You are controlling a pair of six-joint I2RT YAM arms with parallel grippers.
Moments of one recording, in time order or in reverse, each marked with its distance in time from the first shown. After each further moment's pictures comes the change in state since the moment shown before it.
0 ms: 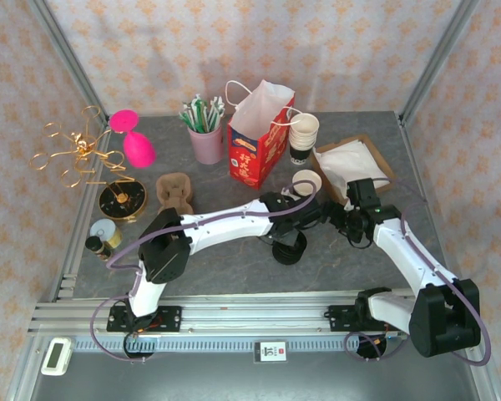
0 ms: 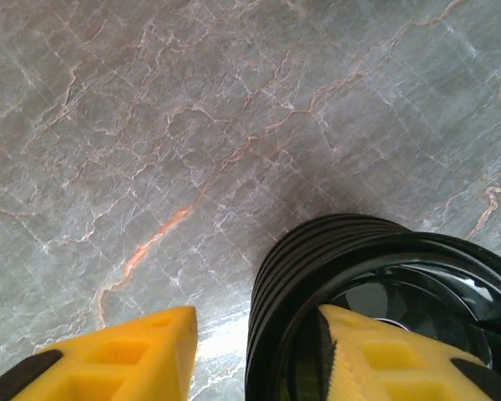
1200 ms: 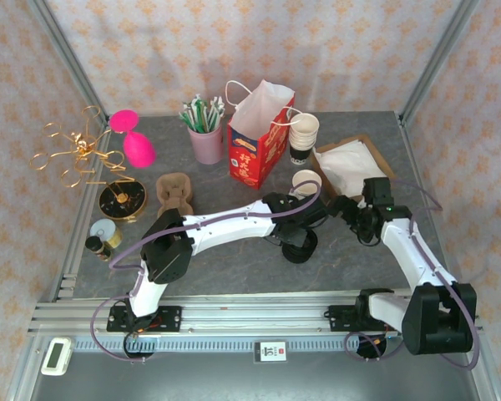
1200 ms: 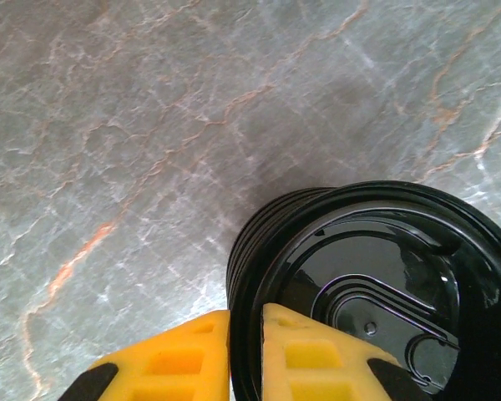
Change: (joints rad) left arm -0.011 0.012 0.022 0.092 0.093 0.011; right arm -0.174 -0.002 0.000 0.008 -0.026 -0.001
